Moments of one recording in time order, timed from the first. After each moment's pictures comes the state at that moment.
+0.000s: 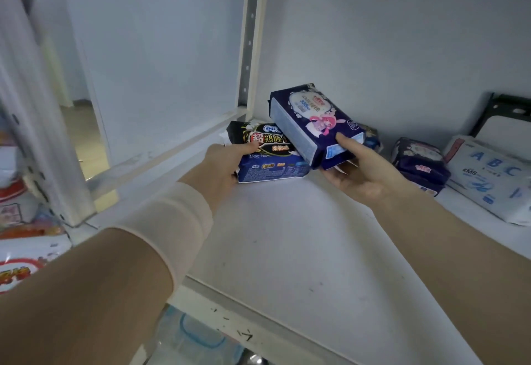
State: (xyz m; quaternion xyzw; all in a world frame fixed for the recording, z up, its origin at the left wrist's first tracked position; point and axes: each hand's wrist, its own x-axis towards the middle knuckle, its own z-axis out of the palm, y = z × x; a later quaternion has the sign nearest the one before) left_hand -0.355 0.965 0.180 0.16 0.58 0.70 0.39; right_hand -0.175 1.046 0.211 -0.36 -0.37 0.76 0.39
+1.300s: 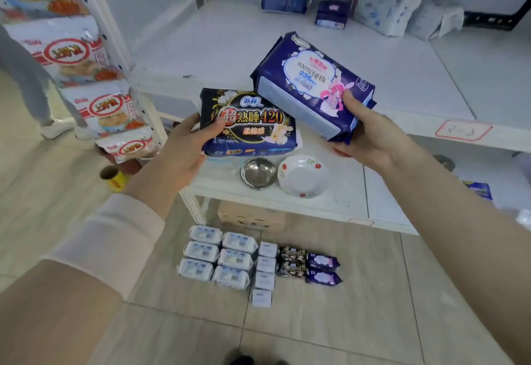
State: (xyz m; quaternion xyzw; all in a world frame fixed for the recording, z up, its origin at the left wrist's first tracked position) left_hand -0.202 0.640 0.154 0.26 0.56 0.62 0.48; right_hand 0.043 0.738 0.191 -0.43 -0.36 0.73 0.39
